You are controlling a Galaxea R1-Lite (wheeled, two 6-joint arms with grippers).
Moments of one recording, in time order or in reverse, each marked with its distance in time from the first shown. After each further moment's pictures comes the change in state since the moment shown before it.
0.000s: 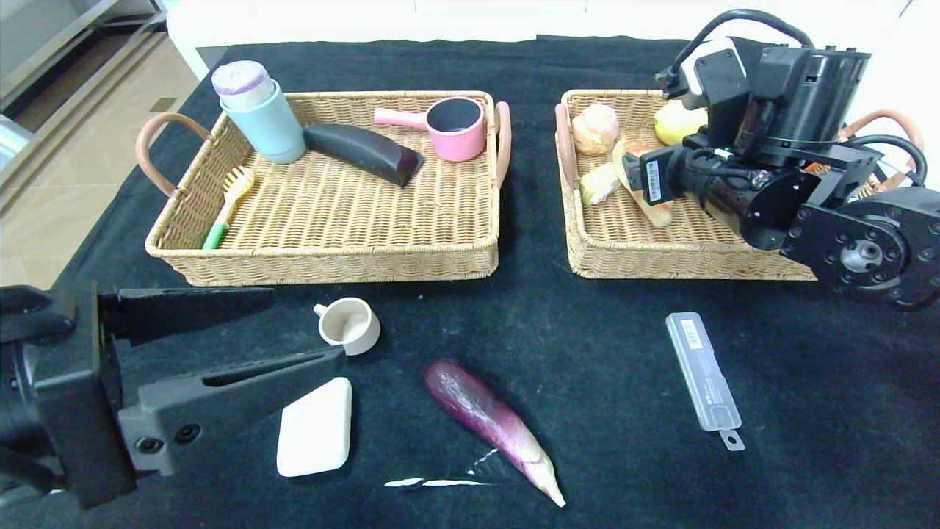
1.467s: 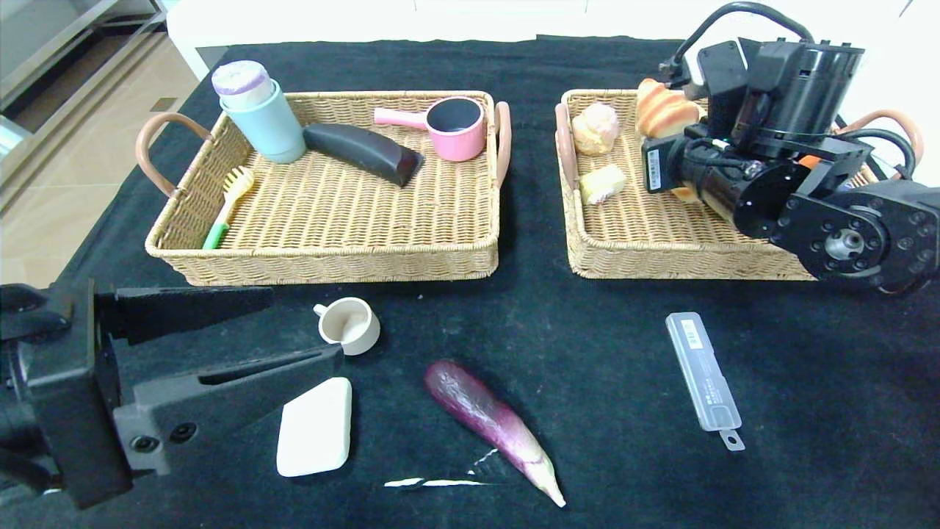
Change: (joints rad) left arm 0.001 -0.002 -0.001 0.000 -0.001 -0.005; right arm -0.021 0.039 -0.062 -0.010 -0.004 0.009
